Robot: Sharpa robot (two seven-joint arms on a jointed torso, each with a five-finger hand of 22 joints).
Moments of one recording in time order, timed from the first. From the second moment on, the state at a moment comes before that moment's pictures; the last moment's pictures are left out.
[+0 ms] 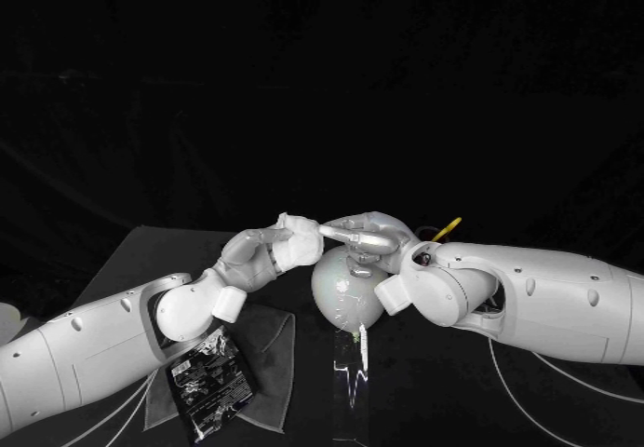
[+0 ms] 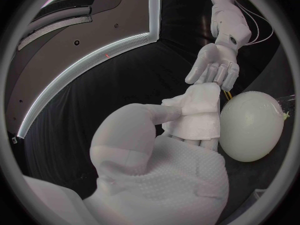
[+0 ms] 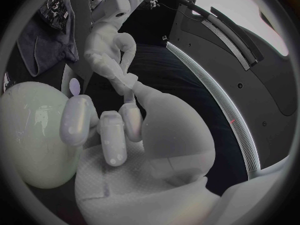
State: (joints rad) left arm 1.08 -0.72 0.00 1.35 0.33 0.38 0.28; left_hand 1.13 0.10 0.97 0.02 0.05 0.29 0.14 1.15 0.72 0.79 0.24 0.08 0.07 0.95 0.18 0.15 0.14 0.17 0.92 0.27 0.24 0.07; right arm 1.29 -0.78 -0.15 1.65 -0.05 -0.37 0.22; right_hand 1.33 -0.04 0.38 0.09 0.05 1.00 0.11 0.24 0.48 1.41 0.03 1.34 1.31 1.46 -0.02 1.55 1.31 0.07 1.39 0.08 1.20 1.31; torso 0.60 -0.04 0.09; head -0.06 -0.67
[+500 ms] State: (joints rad) left arm 1.08 -0.72 0.00 1.35 0.33 0.38 0.28; left_hand 1.13 0.10 0.97 0.02 0.05 0.30 0.14 1.15 0.72 0.80 0.24 0.08 0.07 0.95 0.18 0.15 0.14 0.17 0.92 0.27 0.24 0.07; right arm 1.29 -0.78 -0.15 1.65 -0.07 -0.40 0.21; right_hand 1.37 -0.03 0.52 -0.03 0.05 1.03 0.09 0.32 0.52 1.43 0.03 1.37 1.31 1.47 -0.04 1.56 1.31 0.06 1.41 0.06 1.25 1.31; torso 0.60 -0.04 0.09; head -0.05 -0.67
